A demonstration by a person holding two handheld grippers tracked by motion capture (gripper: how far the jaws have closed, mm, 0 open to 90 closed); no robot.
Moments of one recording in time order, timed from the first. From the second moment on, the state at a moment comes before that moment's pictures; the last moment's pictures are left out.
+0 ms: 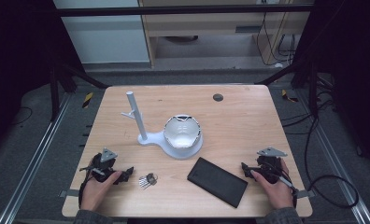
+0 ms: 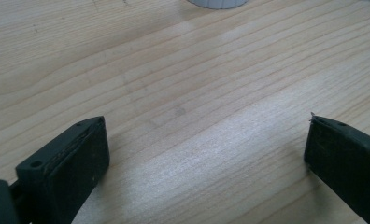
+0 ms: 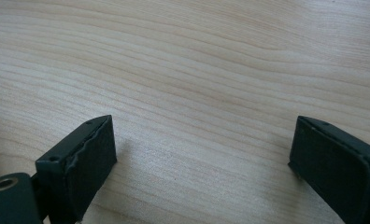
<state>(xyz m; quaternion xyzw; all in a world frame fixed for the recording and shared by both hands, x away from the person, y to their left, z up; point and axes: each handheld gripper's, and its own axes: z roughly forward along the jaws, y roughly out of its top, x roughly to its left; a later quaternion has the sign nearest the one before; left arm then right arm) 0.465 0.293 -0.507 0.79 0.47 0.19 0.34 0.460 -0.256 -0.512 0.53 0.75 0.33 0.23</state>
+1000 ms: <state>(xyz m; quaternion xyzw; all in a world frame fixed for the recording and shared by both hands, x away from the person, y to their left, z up) 0.458 0.211 -0.454 0.91 0.32 0.08 0.27 0.457 -0.256 -0.512 0.53 0.75 0.33 0.23</state>
